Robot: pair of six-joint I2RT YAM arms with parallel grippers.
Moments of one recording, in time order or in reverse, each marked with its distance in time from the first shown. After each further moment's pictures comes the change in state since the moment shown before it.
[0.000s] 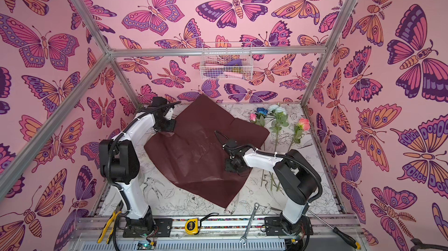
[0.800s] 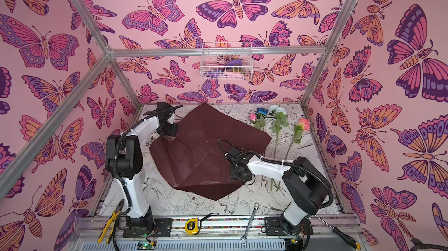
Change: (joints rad) left arm 0.002 0.078 -0.070 0.113 -0.029 -0.092; right arm 0.027 -0.103 -0.088 -0.116 0.100 0.114
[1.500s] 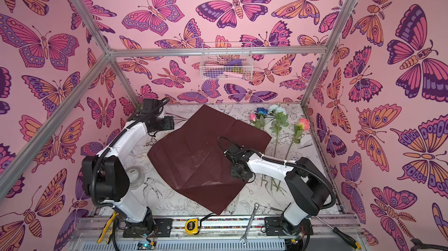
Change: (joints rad) left arm 0.001 -0.373 -0.190 0.084 0.040 -0.229; right arm 0.000 -0.042 0.053 -0.079 0.061 -0.005
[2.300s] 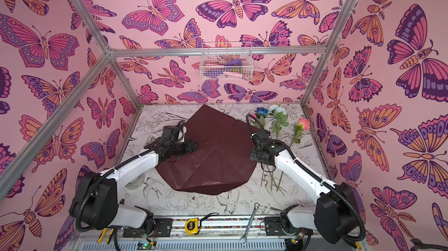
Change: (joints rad) left arm -0.315 -0.206 -0.529 0.410 0.236 -0.401; right arm -0.364 -0.275 0.016 -0.085 0.021 -0.158
